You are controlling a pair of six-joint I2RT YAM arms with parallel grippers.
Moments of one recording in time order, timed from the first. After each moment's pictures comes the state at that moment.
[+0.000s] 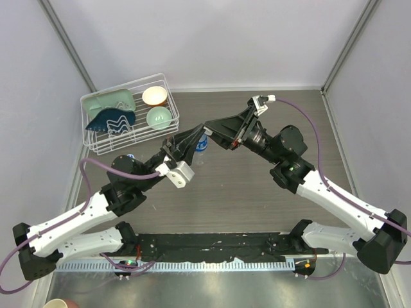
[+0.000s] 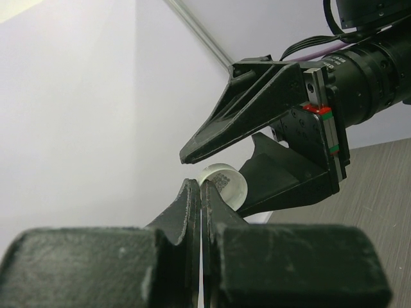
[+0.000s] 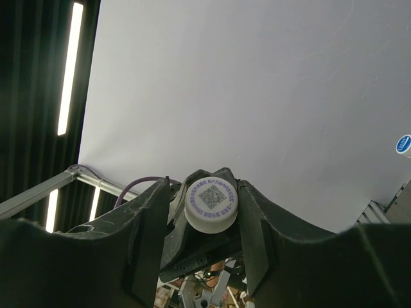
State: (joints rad) left arm -1.00 0.89 0.88 0.43 0.06 0.81; right arm 0.76 1.09 0.95 0.54 -0.31 1.49
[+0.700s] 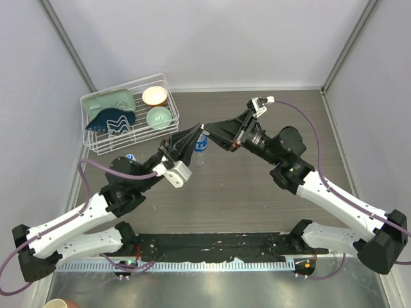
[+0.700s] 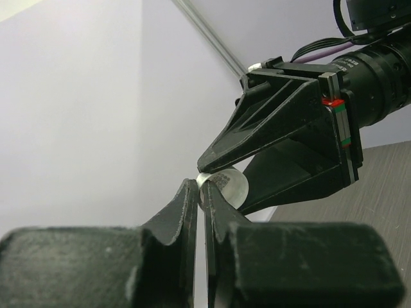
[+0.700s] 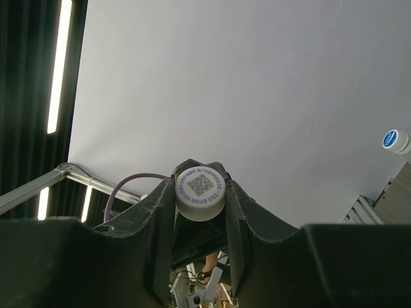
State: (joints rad) left arm -0.99 0.87 0.86 0.46 0.06 0.80; right arm 0.76 1.08 0.93 0.52 -0.32 1.47
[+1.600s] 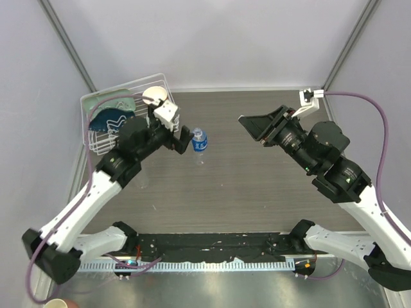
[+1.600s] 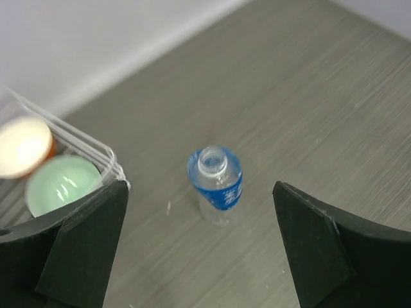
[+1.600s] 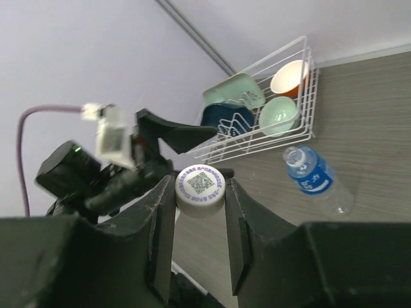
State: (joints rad) left arm -0.62 0.99 1.07 -0.20 0.08 0.14; right arm 0.76 0.90 1.29 -0.34 0.13 0.76
